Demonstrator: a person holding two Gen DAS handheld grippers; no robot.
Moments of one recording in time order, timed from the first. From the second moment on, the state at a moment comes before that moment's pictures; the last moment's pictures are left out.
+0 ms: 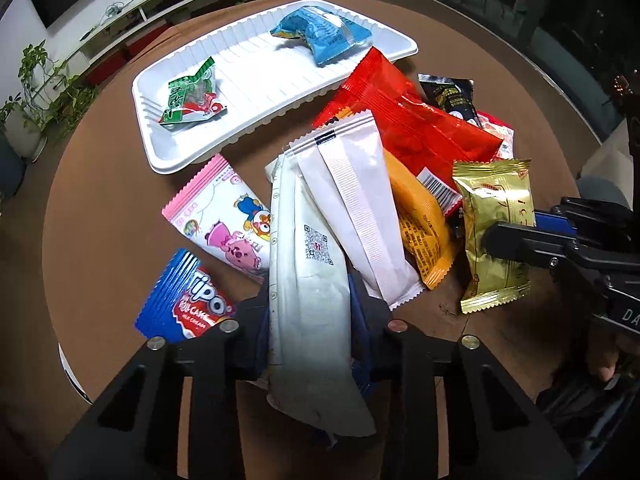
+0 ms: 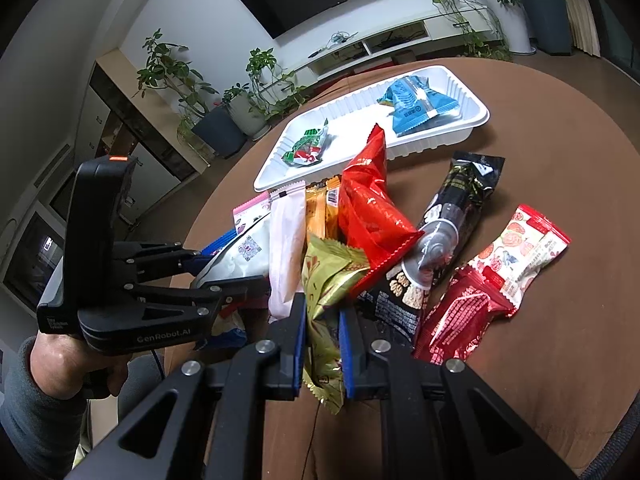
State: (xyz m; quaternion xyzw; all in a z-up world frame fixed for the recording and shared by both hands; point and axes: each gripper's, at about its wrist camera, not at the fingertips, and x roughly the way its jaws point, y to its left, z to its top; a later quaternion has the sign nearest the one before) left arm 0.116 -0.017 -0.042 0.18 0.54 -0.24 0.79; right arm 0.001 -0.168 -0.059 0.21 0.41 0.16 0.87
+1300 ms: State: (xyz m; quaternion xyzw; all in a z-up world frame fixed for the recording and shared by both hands) left arm 0.090 0.035 -0.003 0.00 0.48 -0.26 0.84; right arm -0.007 -0.171 -0.047 0.21 0.40 0.15 0.88
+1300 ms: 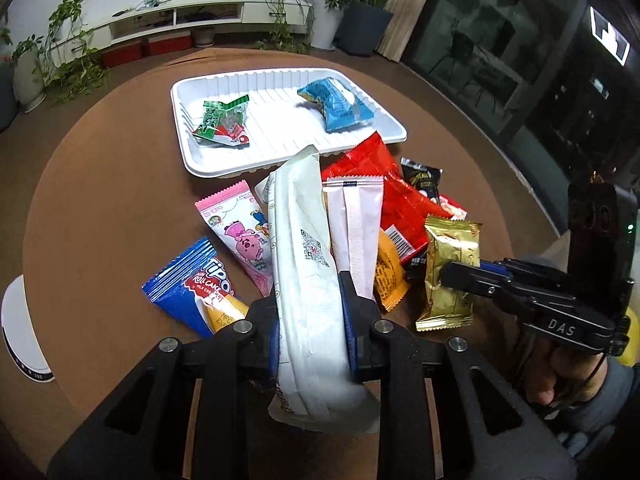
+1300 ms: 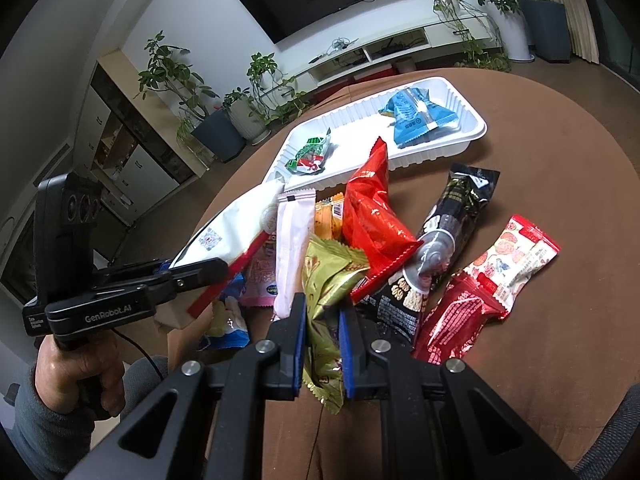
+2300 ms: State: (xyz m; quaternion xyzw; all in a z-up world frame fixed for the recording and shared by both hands) left arm 0.152 0.094 0.093 -0.12 0.39 -0.25 0.88; right arm 0.042 -0.299 0.056 0.21 0.32 0.06 0.92
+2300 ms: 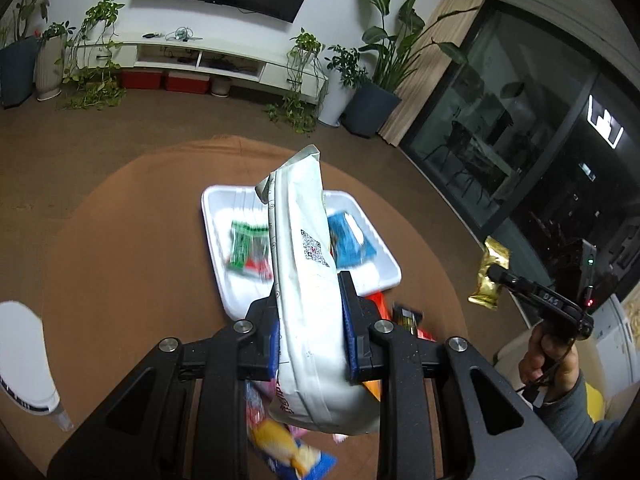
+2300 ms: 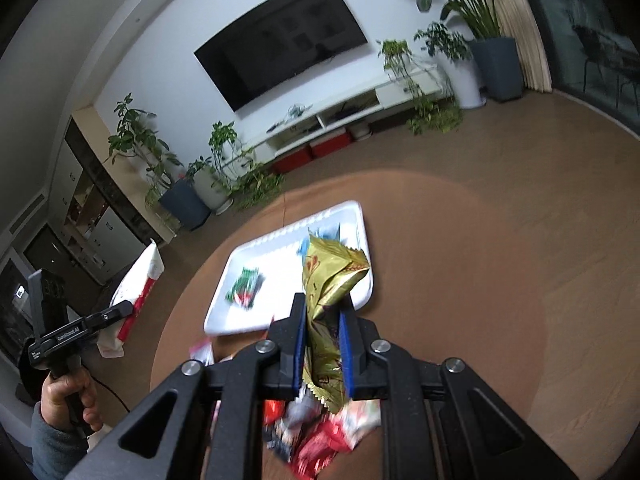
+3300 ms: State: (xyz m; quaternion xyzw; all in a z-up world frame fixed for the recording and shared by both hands) left arm 0.289 0.025 -0.008 -0.06 0.49 -0.22 0.84; right arm 0.274 -0.187 -0.026 0.10 0.50 0.15 0.85
